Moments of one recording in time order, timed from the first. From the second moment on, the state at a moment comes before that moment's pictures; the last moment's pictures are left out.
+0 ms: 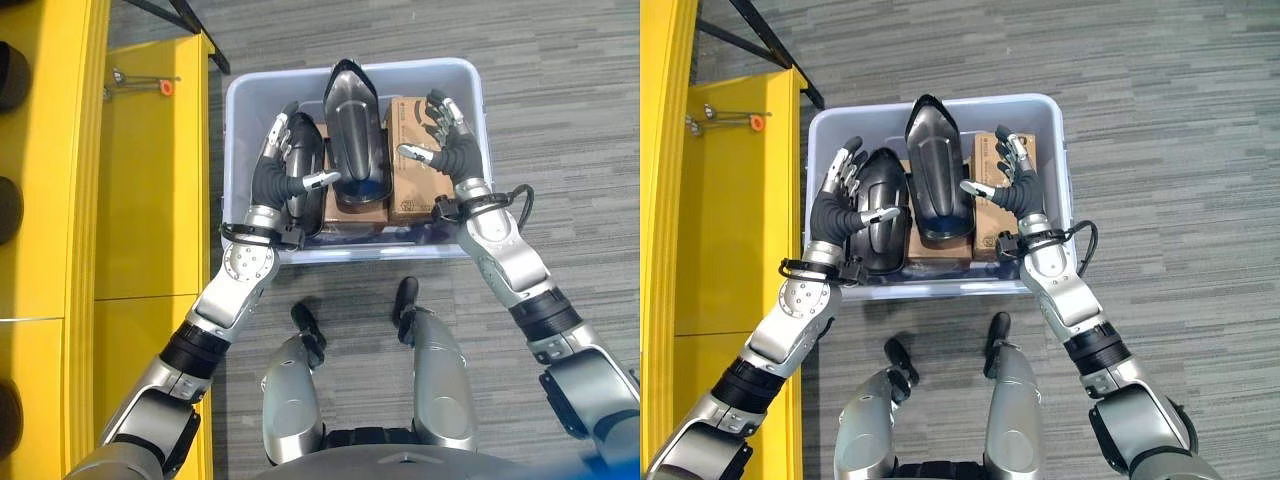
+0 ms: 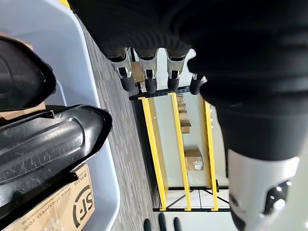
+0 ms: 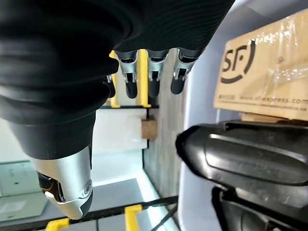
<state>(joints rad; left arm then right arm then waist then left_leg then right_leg) -0.46 0.47 -0.35 -0.05 -0.33 -0.16 0.34 -0.65 -0.44 0.35 0.17 0.41 -0.04 -0.29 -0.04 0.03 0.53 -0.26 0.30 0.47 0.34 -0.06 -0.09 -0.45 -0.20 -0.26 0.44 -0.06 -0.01</state>
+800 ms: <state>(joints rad) -0.73 0.37 -0.38 0.06 -0.32 -0.14 0.45 -0.91 -0.35 0.43 0.37 0.40 -0.03 -0.32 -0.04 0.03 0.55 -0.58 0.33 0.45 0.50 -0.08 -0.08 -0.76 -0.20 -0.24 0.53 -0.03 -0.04</state>
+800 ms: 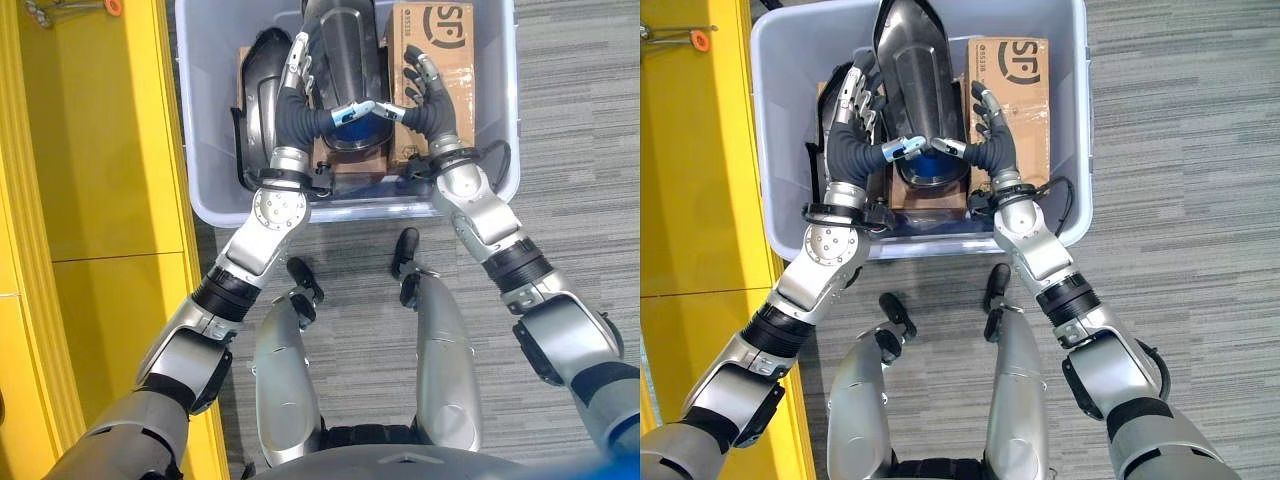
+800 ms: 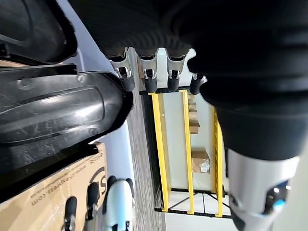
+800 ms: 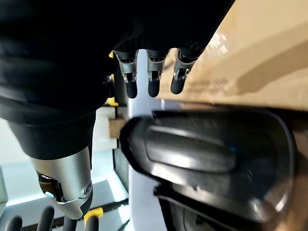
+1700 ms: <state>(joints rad) -0.70 0.36 -0.32 0.06 -0.26 -0.17 0.50 -0.90 -0.26 0.42 0.38 0.24 -0.01 -0.63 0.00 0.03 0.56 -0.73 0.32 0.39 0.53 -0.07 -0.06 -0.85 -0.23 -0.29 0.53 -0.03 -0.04</state>
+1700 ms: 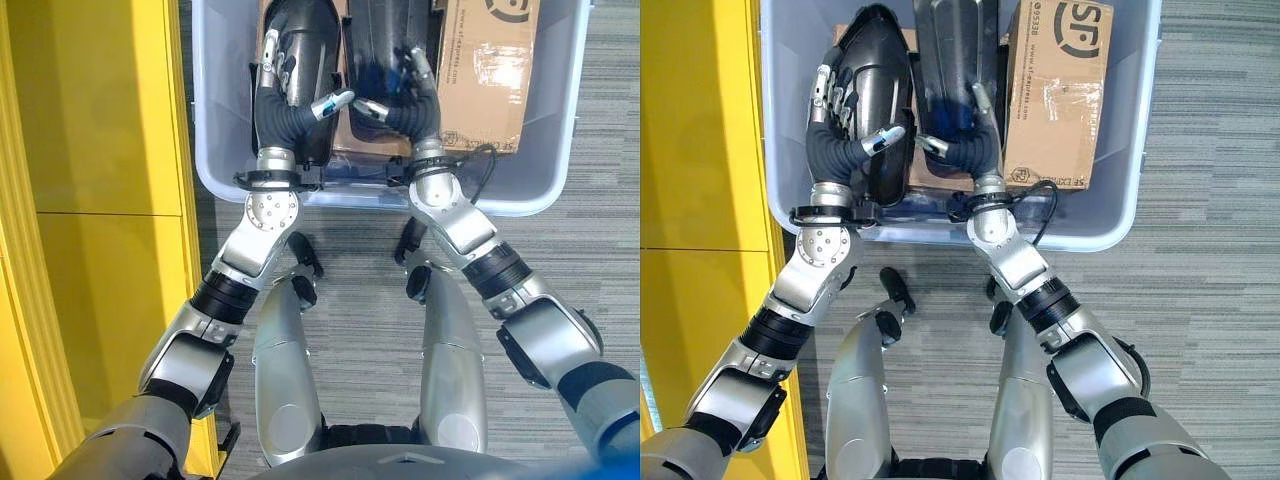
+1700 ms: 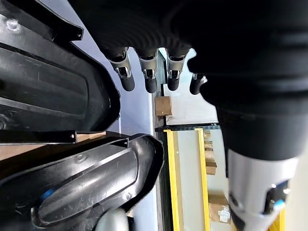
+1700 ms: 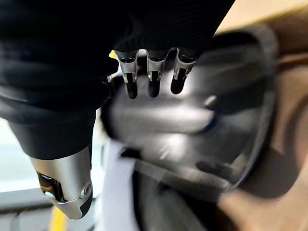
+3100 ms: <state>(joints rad) -0.79 0.24 -0.31 0.15 -0.18 -0.21 0.94 -0.84 -0.25 0.41 0.36 0.10 -0.04 -0.79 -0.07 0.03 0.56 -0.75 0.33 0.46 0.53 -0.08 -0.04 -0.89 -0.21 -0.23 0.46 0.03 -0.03</state>
